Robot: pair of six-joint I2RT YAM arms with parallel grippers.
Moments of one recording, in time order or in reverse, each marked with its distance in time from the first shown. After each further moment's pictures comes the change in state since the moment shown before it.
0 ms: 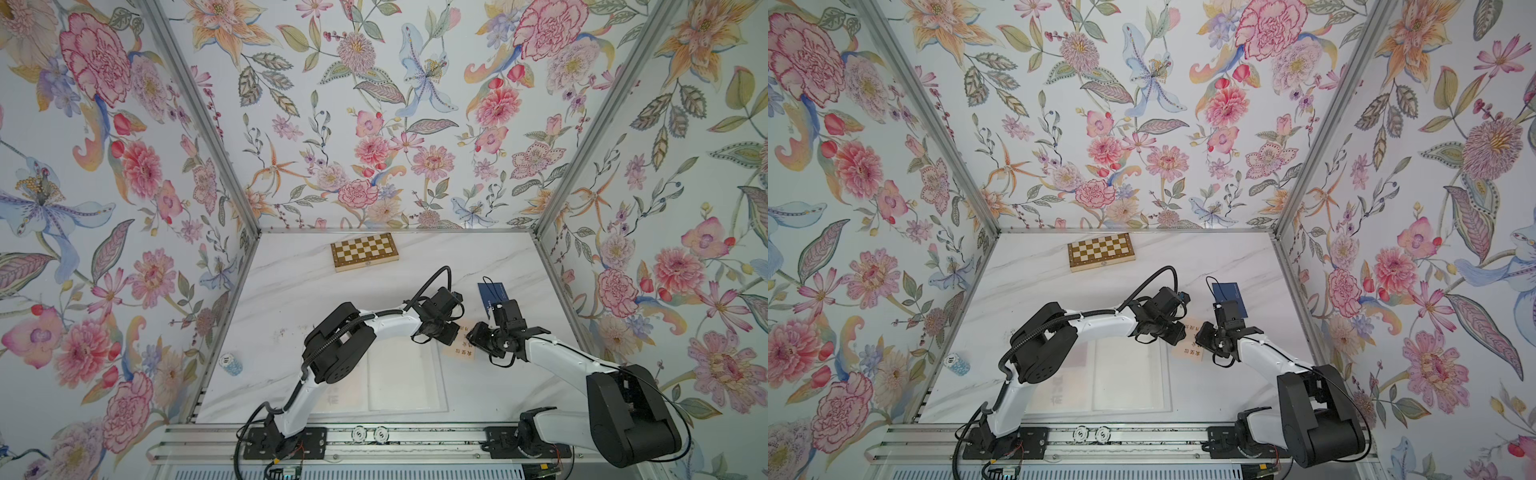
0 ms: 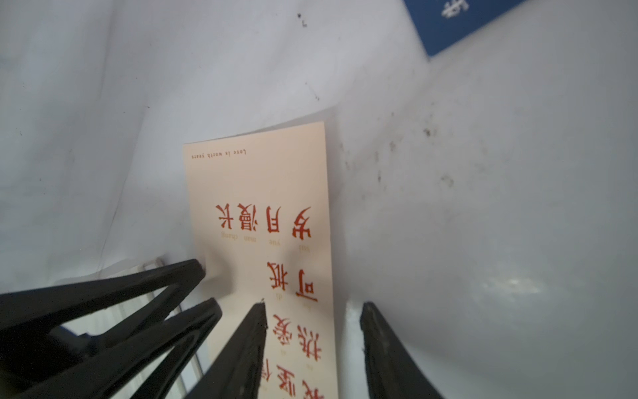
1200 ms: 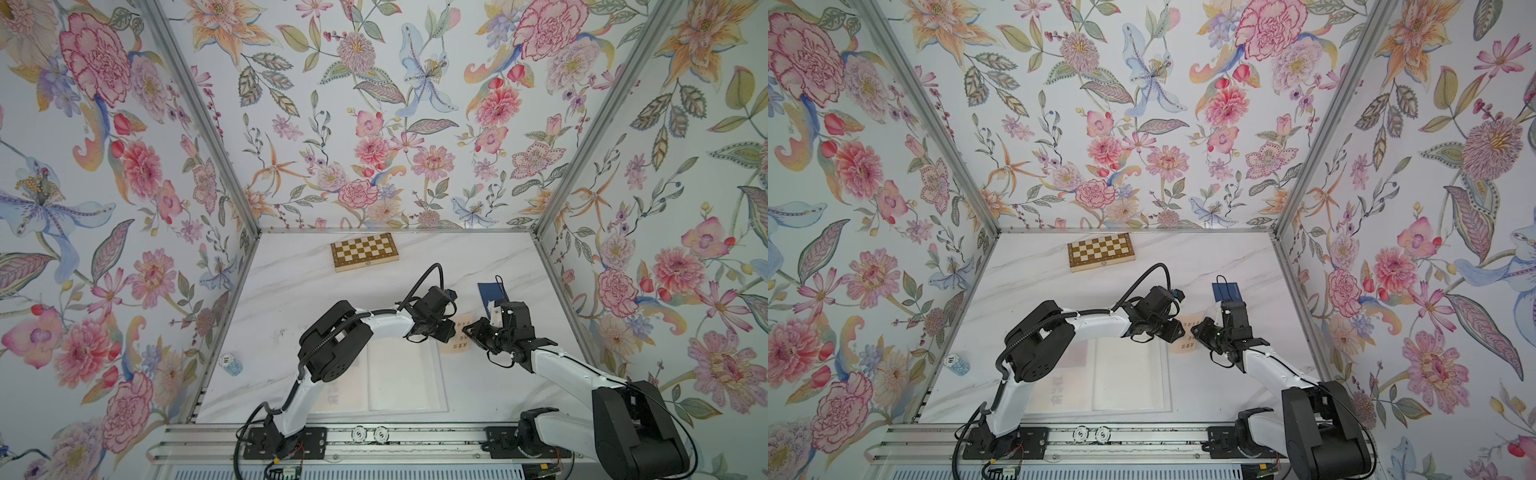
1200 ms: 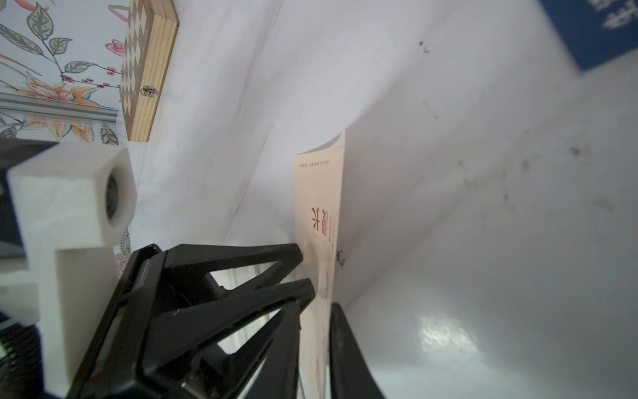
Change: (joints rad) left arm 0.043 -0.027 -0.105 0.161 0.080 -0.055; right arm -0.042 -0.085 -0.100 0.264 -0.233 0.109
